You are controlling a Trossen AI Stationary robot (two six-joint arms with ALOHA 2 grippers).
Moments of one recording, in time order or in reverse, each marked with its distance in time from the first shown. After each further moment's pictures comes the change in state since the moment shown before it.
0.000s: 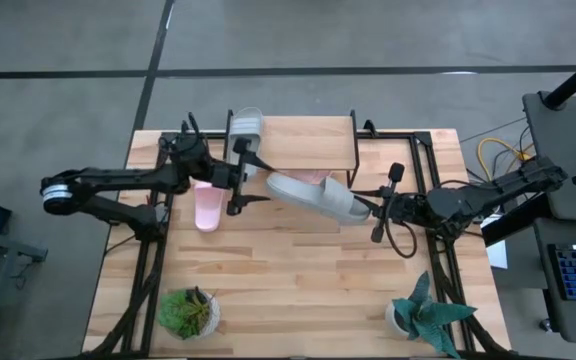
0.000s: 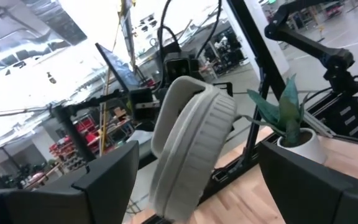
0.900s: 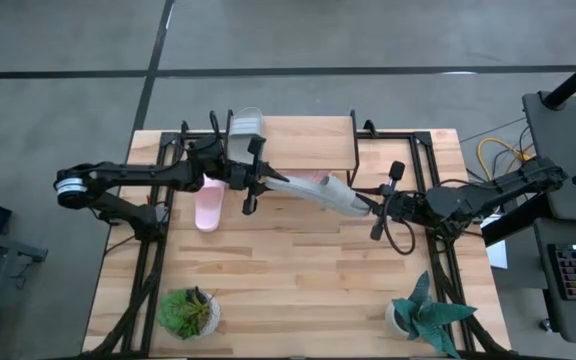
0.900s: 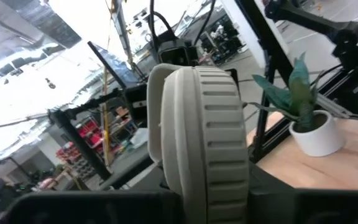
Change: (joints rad) left arm -0.011 0.133 0.104 -0.004 -0.030 0.117; right arm -0.006 0.000 0.000 -0.009 0.011 0.012
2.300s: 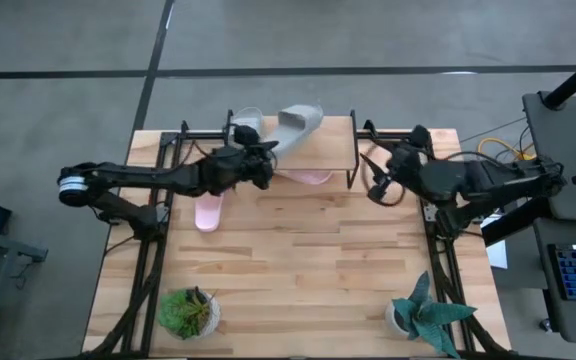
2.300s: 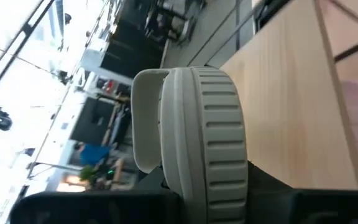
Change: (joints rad) left arm -0.111 0.029 0.081 -0.383 -1.131 0.474; right arm -0.119 0.169 0.547 -0.676 0.278 0.258
